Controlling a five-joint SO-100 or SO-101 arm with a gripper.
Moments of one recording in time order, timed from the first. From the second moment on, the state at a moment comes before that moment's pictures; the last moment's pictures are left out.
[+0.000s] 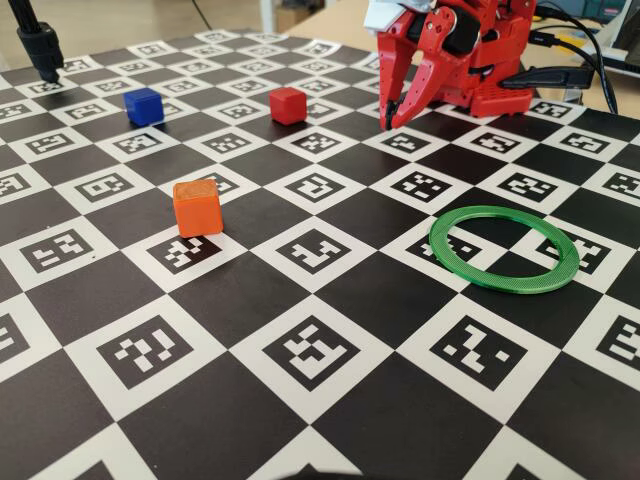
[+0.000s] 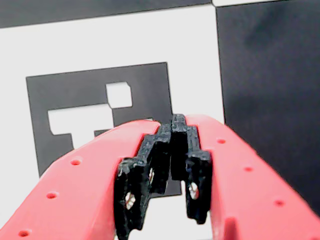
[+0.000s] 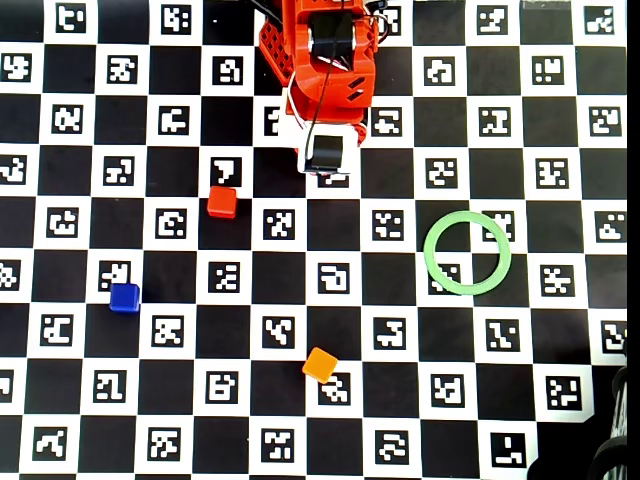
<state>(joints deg) -1.1 188.0 177.3 74.3 -79.2</state>
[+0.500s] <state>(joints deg) 2.0 148.9 133.7 82.6 -61.5</state>
